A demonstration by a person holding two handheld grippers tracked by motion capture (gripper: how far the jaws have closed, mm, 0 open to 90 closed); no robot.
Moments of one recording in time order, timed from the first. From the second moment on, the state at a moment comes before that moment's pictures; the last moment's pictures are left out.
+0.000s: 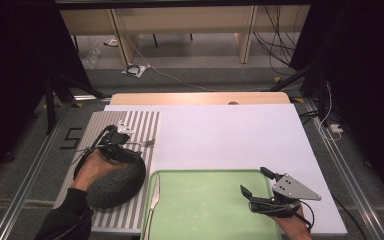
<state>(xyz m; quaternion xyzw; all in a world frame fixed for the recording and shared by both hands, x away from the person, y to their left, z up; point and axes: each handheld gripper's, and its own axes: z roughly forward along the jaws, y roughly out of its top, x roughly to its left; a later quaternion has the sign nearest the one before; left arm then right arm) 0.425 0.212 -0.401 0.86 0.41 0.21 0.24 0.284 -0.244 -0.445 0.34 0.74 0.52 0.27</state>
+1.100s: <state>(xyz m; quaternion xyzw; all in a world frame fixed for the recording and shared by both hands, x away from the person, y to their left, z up) 0.495 0.241 -0.431 0.86 0.44 0.18 0.19 0.284 -0.243 -0.446 0.33 0.74 0.51 0.27</state>
